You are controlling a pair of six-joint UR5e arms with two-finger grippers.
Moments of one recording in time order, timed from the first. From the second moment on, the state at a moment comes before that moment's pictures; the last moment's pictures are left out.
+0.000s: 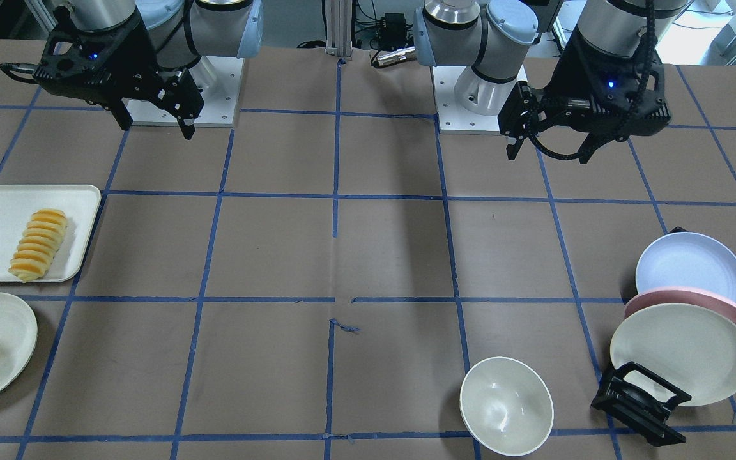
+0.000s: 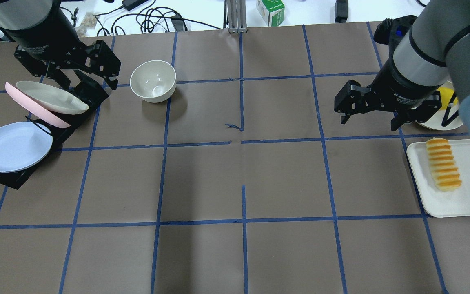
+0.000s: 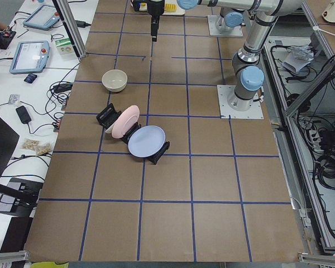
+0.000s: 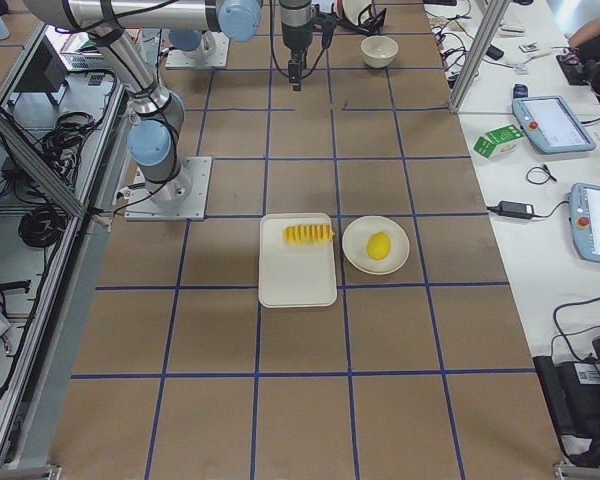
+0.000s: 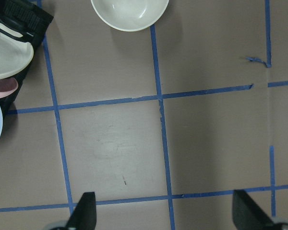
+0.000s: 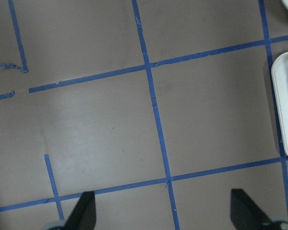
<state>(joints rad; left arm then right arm) -1.51 -1.56 -1.49 -1.63 1.57 0.10 1.55 -1.76 1.78 -1.65 -1.54 0.16</state>
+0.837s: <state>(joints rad) -1.52 -1.56 -1.52 -1.63 1.57 0.05 1.54 -1.75 1.80 -1.63 -1.54 0.16</state>
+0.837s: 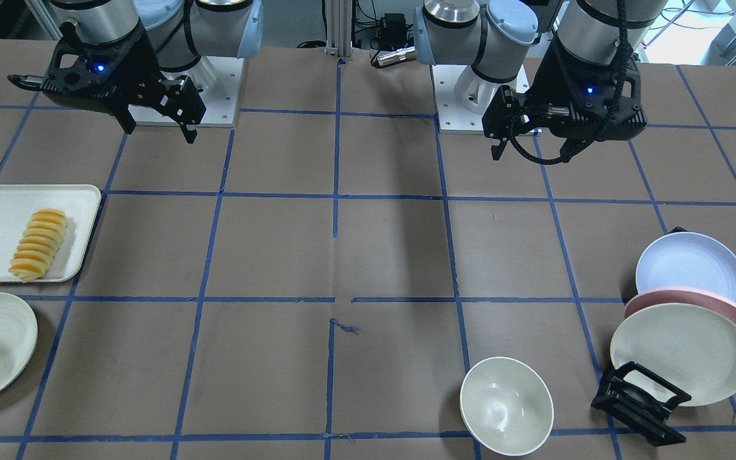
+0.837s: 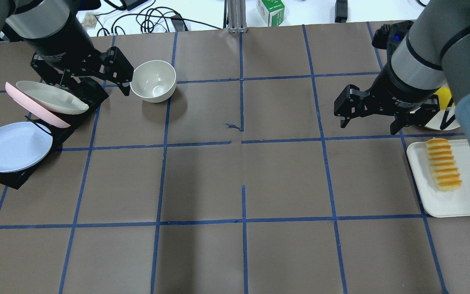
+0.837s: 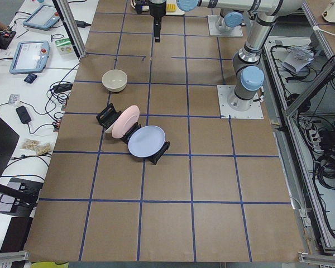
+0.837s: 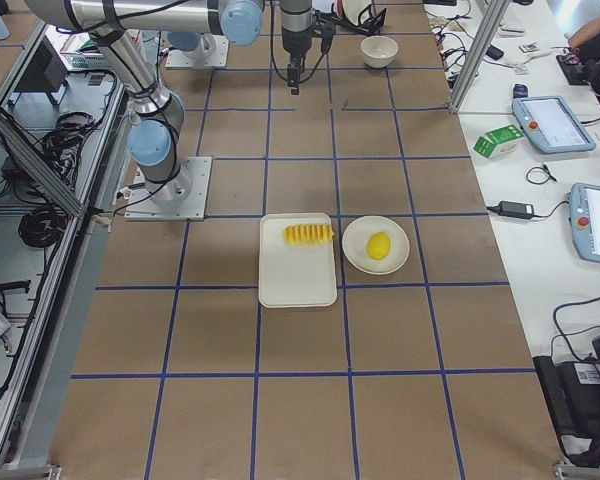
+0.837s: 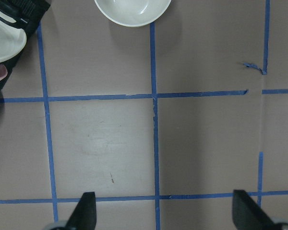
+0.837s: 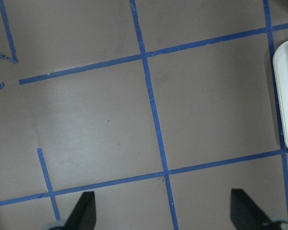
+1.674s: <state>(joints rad) -0.94 -1.67 -1.67 -1.41 1.68 0.07 1.49 -1.75 1.85 -1.65 -1.59 0.12</state>
